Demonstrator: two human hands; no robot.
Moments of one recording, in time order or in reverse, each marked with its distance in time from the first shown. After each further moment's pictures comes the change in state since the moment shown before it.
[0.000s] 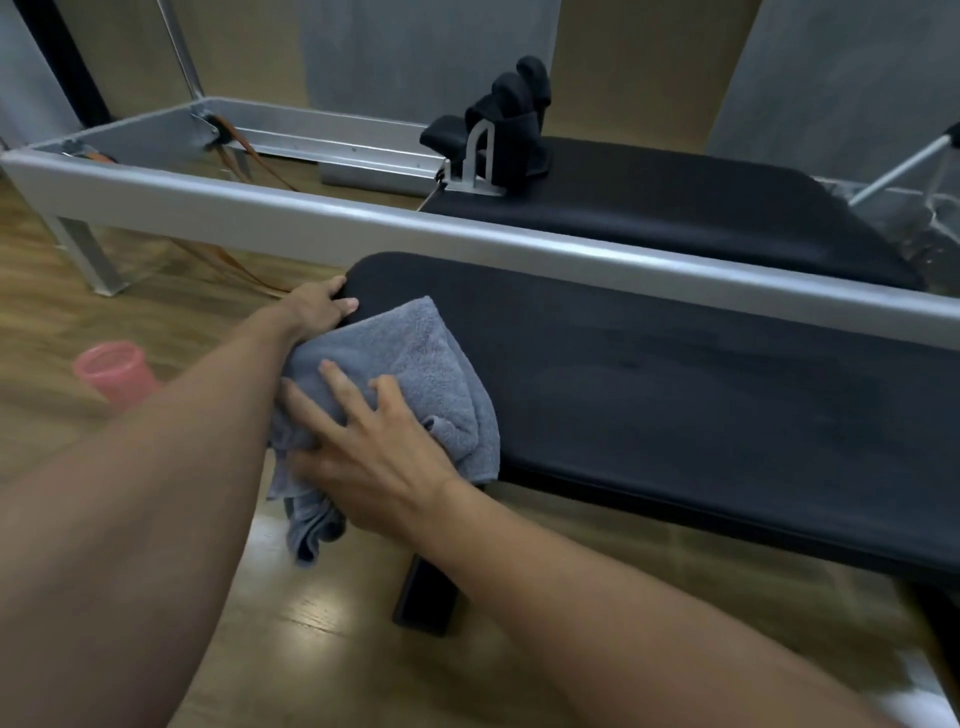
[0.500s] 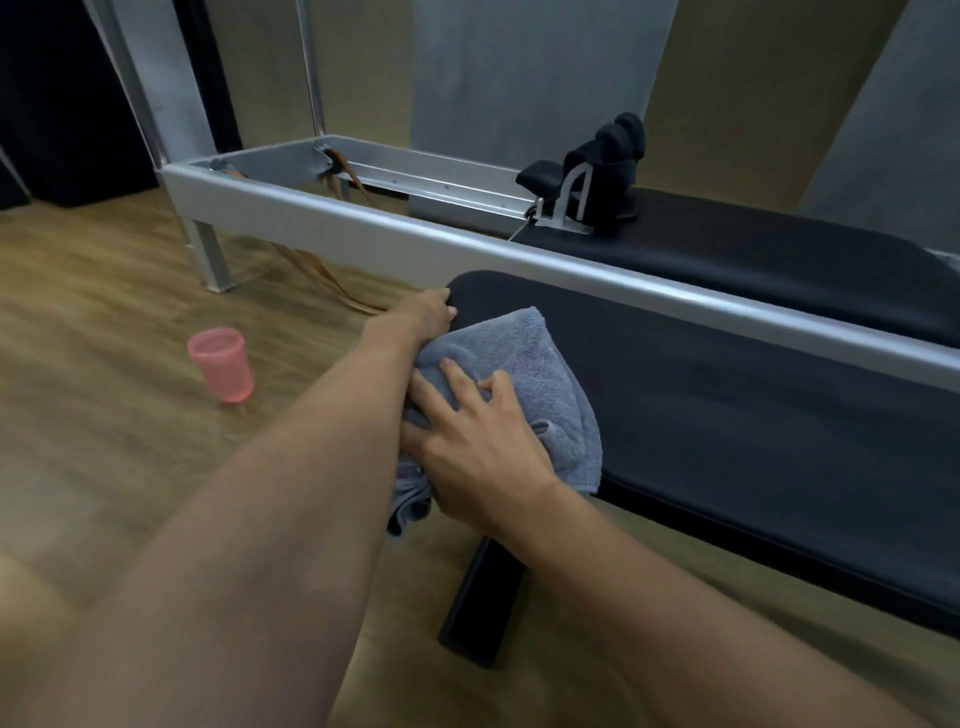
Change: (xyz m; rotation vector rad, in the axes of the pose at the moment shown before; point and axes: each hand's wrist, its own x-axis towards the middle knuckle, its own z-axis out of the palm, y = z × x) left_hand -0.010 0.005 0.004 0.177 0.056 0.011; right_hand 0.004 -0.006 0.001 0.057 0.078 0.058
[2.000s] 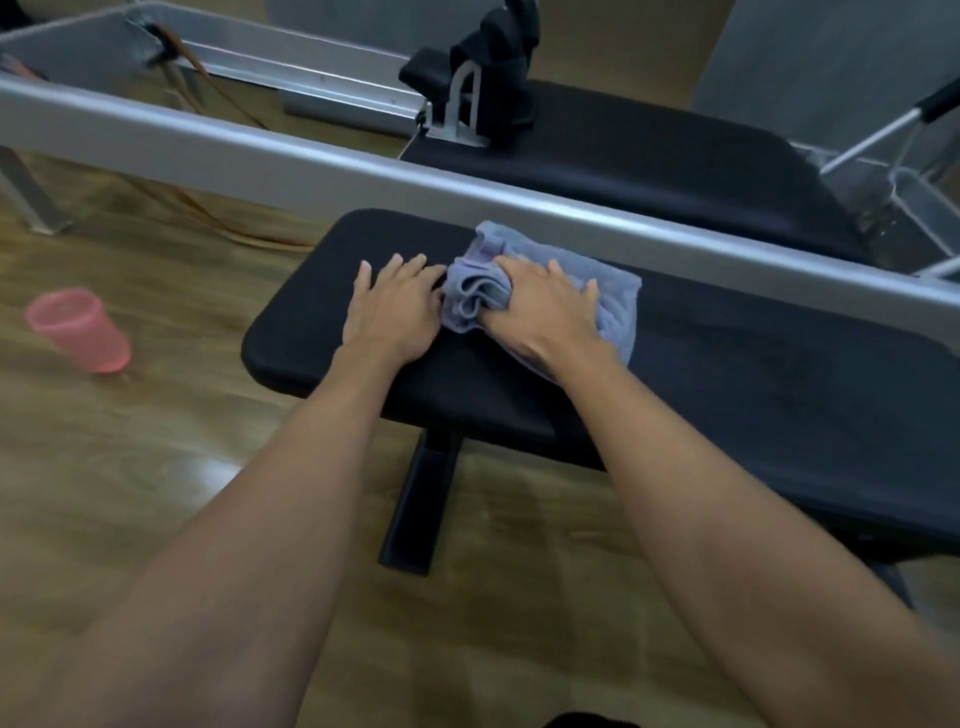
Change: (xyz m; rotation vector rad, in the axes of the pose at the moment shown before) left_hand -0.049 0.069 0.052 0.156 0.135 0.300; right_hand -0.027 0.155 0.016 0.460 -0.214 0.833
